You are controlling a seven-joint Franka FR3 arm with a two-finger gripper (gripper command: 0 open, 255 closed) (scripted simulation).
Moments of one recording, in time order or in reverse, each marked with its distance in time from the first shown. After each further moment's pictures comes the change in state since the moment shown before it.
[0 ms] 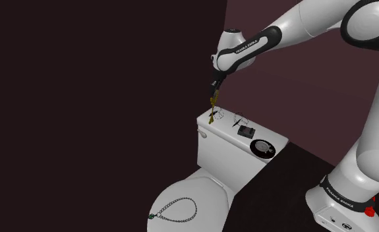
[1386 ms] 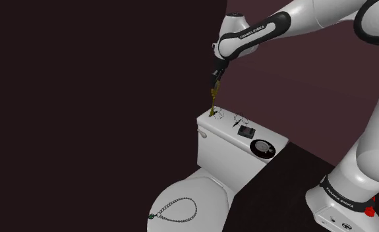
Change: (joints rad) arm 0.001 -0.066 0.001 0.061 0.001 -0.128 -0.005
